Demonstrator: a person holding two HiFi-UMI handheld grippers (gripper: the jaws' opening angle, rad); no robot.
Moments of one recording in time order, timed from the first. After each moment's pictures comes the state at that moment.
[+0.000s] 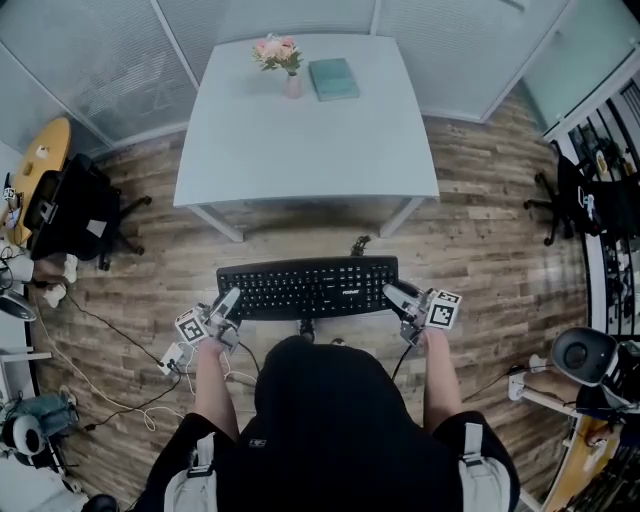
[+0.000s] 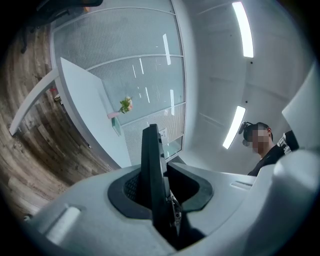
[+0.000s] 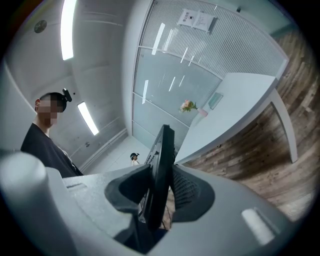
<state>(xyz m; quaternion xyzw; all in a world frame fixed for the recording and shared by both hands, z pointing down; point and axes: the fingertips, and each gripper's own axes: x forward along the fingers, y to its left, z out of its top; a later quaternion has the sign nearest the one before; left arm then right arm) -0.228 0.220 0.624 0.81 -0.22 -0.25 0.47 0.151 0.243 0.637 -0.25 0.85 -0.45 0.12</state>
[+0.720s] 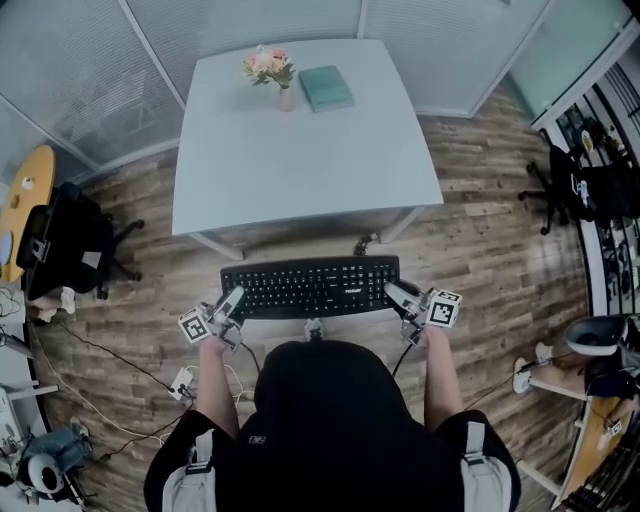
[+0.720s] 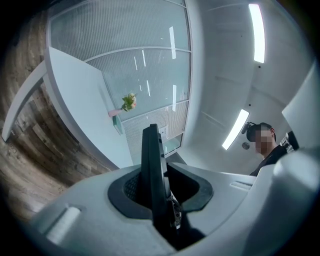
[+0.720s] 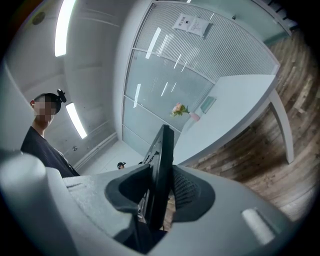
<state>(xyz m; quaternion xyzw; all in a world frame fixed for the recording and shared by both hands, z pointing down) -0.260 0.120 0.645 0.81 -0.19 -0.23 0.50 0.119 0.176 0.658 -0.31 0.83 -0.45 0.11</state>
